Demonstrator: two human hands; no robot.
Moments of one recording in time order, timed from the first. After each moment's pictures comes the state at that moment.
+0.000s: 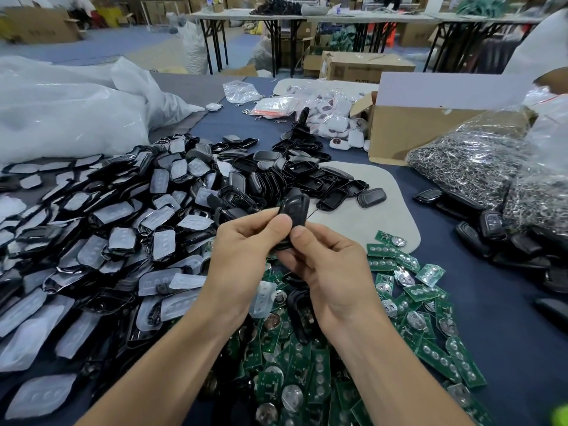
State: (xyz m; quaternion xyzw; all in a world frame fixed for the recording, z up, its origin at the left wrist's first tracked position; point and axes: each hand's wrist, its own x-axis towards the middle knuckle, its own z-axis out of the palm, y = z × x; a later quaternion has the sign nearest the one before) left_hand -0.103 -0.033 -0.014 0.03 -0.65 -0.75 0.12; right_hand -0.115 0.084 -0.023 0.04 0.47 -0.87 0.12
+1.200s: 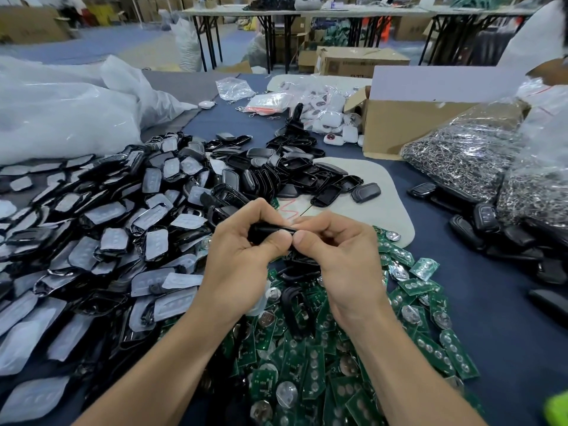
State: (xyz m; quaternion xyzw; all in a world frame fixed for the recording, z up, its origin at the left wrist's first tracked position) left_hand -0.104 -0.037 -0.024 -0.07 -0.73 -0.67 0.16; right_hand -0.125 0.104 -0.026 -0.14 0.58 -0.80 -0.02
